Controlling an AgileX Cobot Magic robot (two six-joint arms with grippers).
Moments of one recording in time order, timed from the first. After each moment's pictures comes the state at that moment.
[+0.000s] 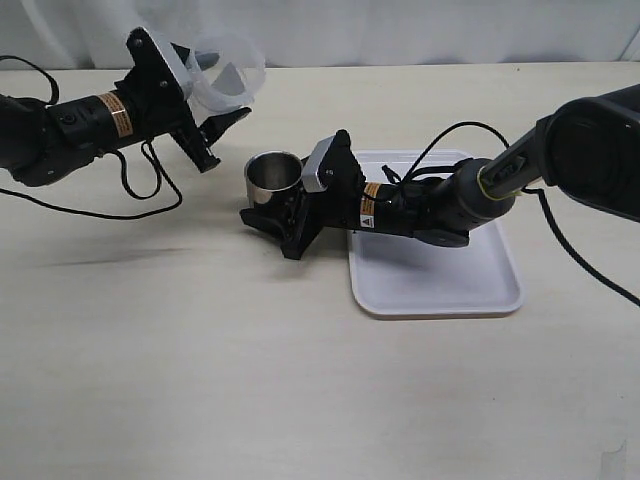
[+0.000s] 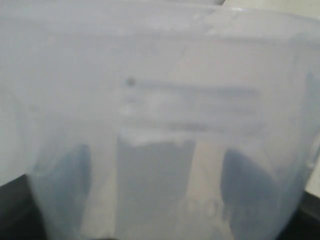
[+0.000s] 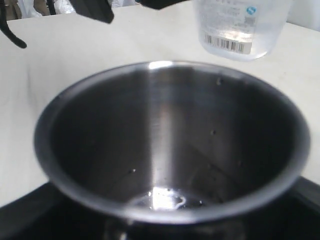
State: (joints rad) left arm -0.16 2.19 -1.13 0.82 -0.90 0.18; right arm 0.36 2.49 -1.31 -0.97 -1.02 0.40
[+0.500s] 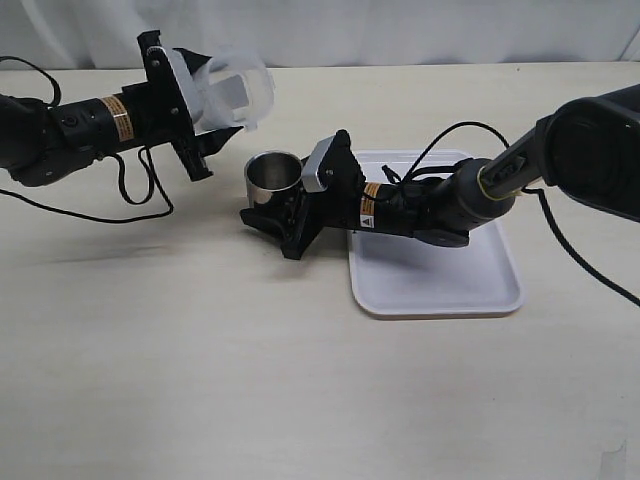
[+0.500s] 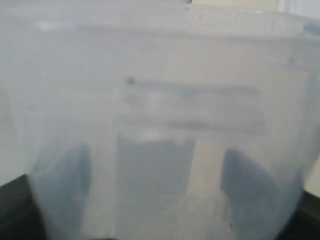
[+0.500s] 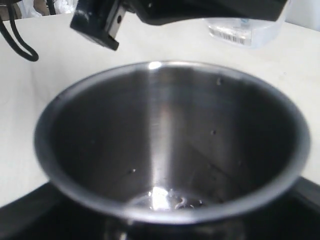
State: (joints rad) left arm -0.16 2.19 -1.13 0.87 -0.89 0.41; right arm 0.36 2.49 -1.31 -0.97 -1.02 0.40
